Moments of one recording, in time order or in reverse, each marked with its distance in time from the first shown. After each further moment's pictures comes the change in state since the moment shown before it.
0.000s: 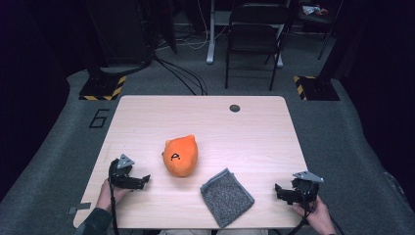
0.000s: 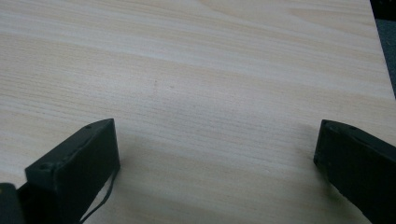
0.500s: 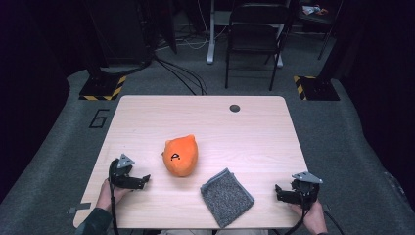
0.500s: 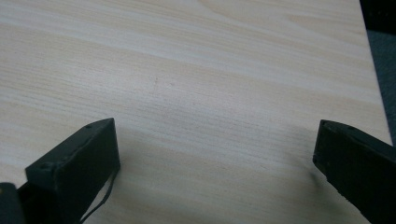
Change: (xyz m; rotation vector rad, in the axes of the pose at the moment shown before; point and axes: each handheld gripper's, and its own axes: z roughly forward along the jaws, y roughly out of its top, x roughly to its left) left arm 0.000 0.000 0.000 0.001 0.000 0.002; right arm 0.004 -0.001 -0.004 -0.019 -0.035 -0.068
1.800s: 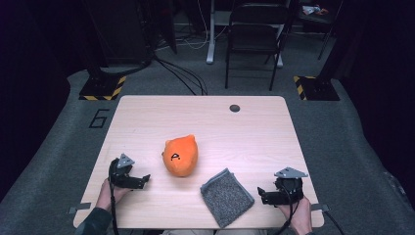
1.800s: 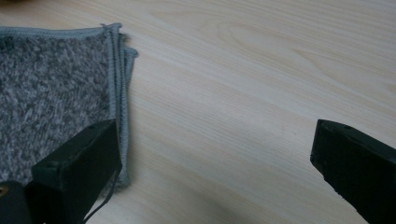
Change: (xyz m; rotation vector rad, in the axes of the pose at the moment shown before) left arm 0.001 0.000 0.002 -0.012 0.005 -0.005; right arm 0.062 0.046 -0.042 0.034 0.194 -0.101
